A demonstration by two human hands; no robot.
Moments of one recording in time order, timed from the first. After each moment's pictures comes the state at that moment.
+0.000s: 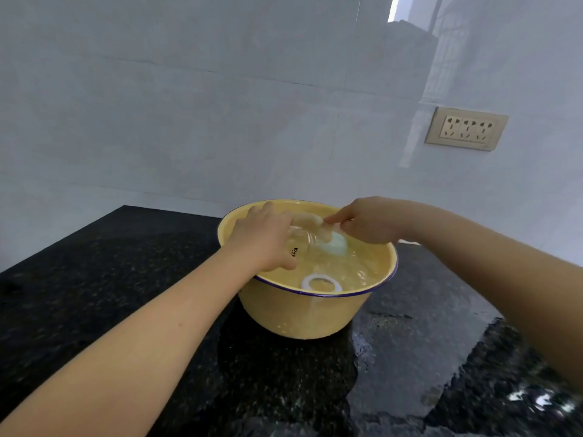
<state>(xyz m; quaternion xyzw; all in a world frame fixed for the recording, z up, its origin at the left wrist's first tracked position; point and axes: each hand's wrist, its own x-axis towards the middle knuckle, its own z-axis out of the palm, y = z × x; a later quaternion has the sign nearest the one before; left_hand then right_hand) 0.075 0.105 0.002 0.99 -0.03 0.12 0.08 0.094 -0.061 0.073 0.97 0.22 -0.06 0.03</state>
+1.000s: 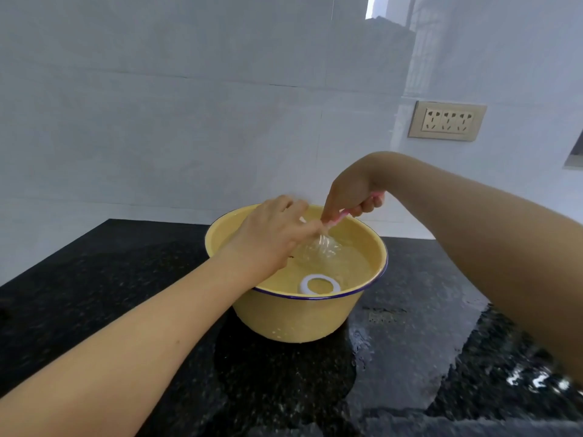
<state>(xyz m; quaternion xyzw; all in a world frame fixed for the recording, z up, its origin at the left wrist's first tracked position) 0.083 0.098 0.001 0.88 -0.27 0.37 -0.13 0.149 -0.050 0.105 0.96 0.11 -0.25 0.07</state>
